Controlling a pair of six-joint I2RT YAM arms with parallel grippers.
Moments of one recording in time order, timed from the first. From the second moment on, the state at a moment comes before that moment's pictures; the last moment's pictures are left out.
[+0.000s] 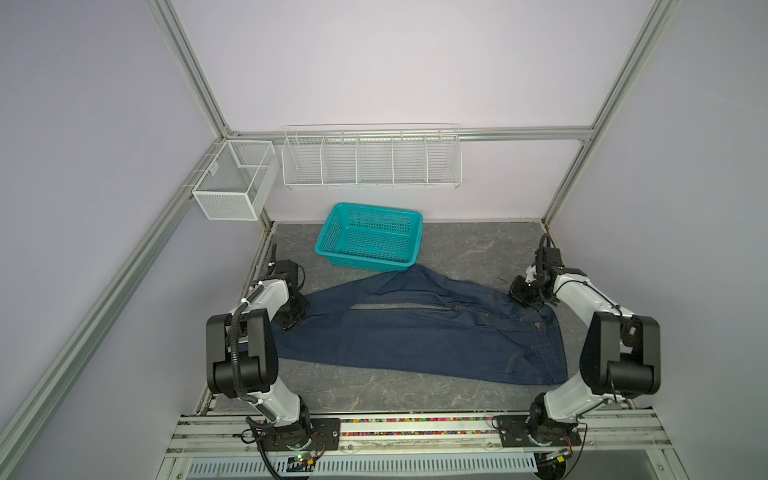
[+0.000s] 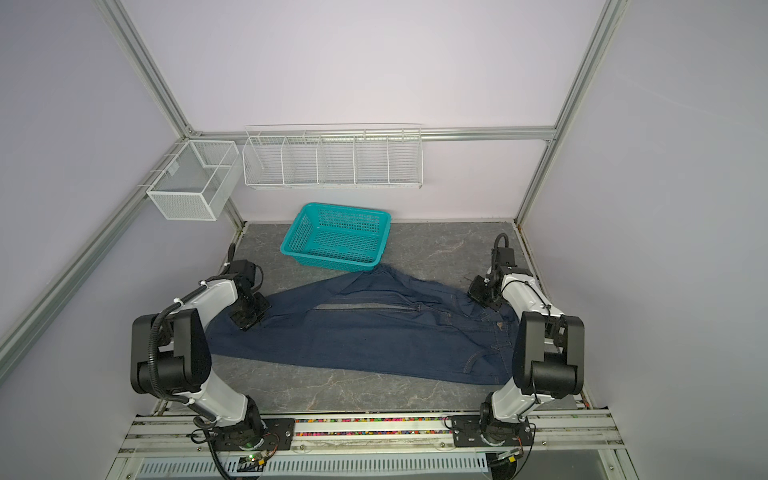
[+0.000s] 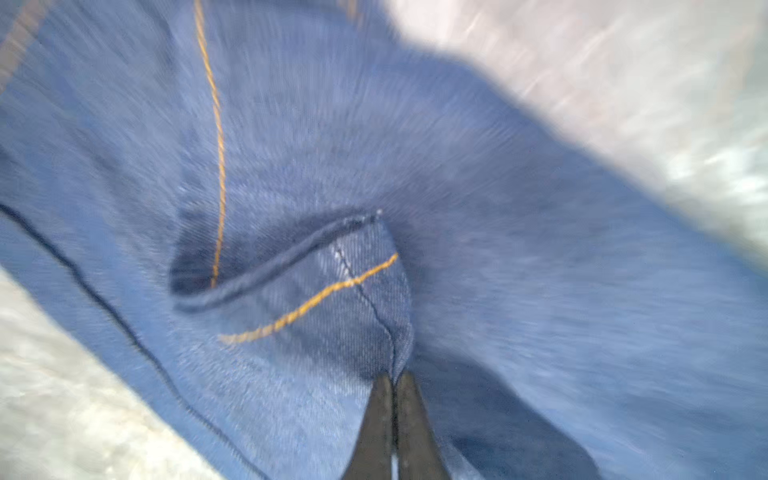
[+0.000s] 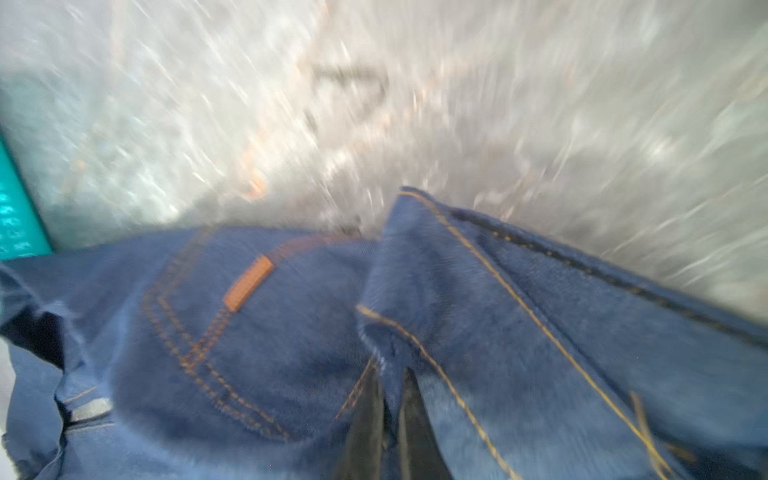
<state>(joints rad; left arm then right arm) 0.08 1.64 1.06 -0.80 -0.12 -0.69 -0.11 1.60 1.09 -0.70 -0.22 0.42</state>
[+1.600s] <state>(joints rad) 0.31 1.56 1.35 -0.86 -0.07 -0.37 -0.35 1.23 1.09 -0.90 -0.38 0.35</state>
